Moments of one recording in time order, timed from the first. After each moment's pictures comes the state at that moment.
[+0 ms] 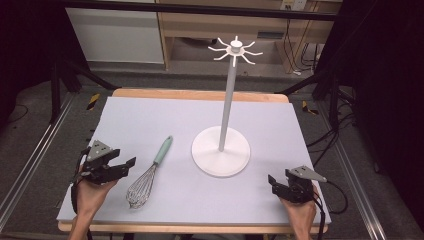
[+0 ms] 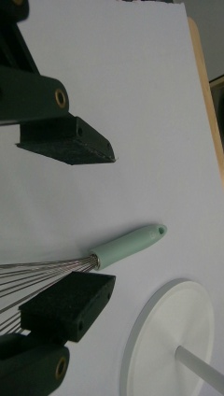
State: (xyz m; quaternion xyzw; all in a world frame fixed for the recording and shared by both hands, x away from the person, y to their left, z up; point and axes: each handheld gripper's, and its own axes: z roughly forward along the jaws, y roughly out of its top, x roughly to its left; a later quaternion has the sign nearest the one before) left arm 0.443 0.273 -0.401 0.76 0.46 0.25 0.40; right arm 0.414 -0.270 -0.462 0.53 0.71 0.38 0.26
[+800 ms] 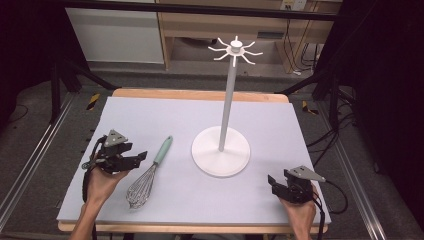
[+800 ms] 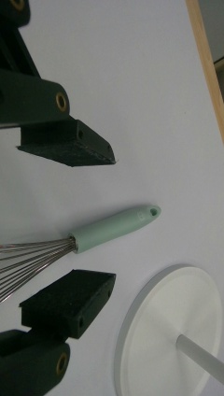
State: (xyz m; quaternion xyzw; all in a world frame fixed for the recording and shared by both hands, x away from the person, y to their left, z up) left arm 0.472 0.244 -0.393 0.79 0.45 0.22 0.37; right arm 0.413 -0.267 -0.461 0.52 0.72 0.38 0.26
